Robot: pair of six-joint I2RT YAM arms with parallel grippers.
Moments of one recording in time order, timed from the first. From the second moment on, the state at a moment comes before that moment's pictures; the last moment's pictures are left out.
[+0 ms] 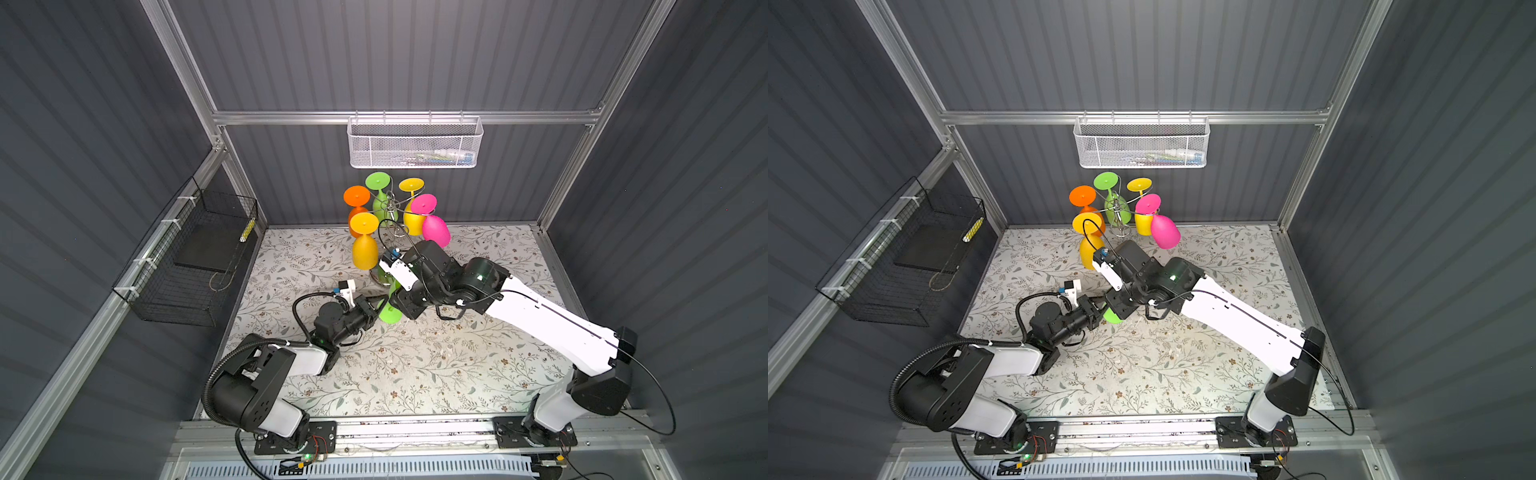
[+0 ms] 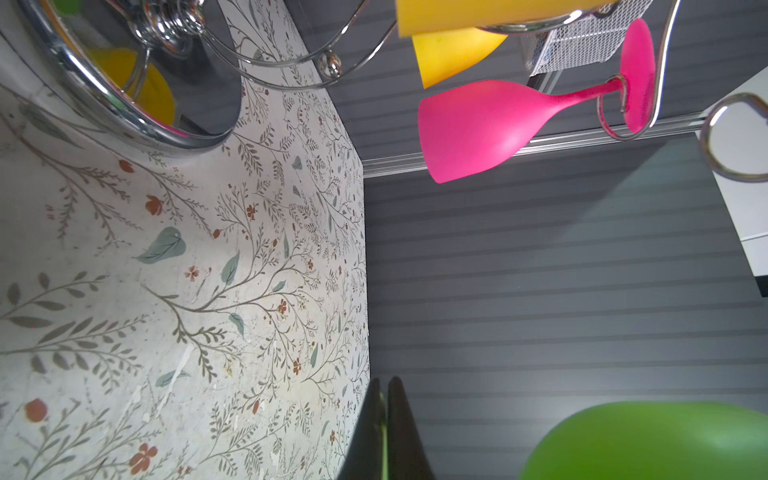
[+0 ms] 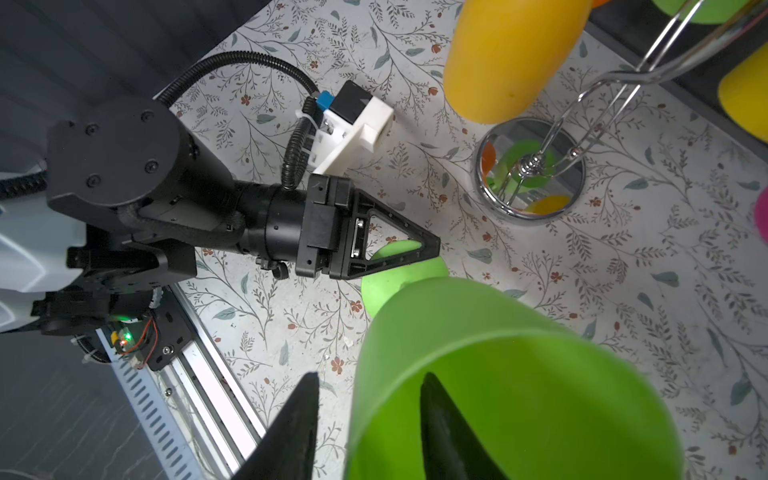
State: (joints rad) left arm -0.50 1.49 0.36 1.05 0.41 -1.36; right arm 1.00 1.61 1.76 -1.00 0.01 0.14
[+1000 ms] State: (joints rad) left arm -0.49 1.11 0.42 0.48 0.25 -1.14; right arm 0.95 1.61 1.78 -1.07 0.04 0.14
